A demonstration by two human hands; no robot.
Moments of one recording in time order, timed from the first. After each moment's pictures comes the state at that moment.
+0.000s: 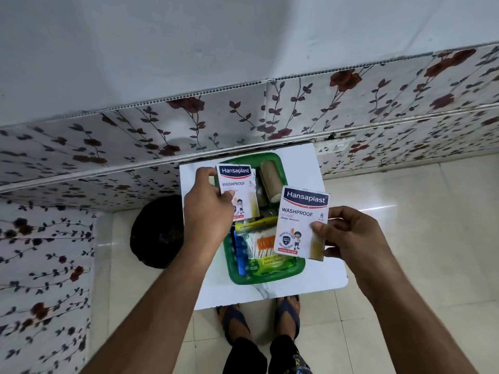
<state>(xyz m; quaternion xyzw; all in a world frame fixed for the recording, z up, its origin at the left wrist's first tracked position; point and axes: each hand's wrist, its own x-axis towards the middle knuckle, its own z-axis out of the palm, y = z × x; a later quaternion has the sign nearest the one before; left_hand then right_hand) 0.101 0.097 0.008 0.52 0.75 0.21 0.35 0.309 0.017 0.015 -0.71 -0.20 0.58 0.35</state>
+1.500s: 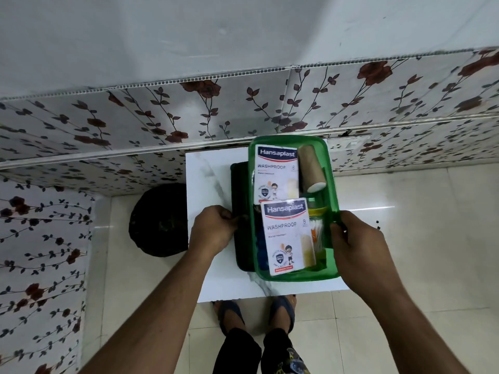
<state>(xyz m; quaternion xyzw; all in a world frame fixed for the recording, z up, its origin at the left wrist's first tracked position) 0.063 0.074 -0.077 0.41 0.77 0.07 0.49 0.301 0.009 -0.011 -0.77 -0.52 0.34 0.14</state>
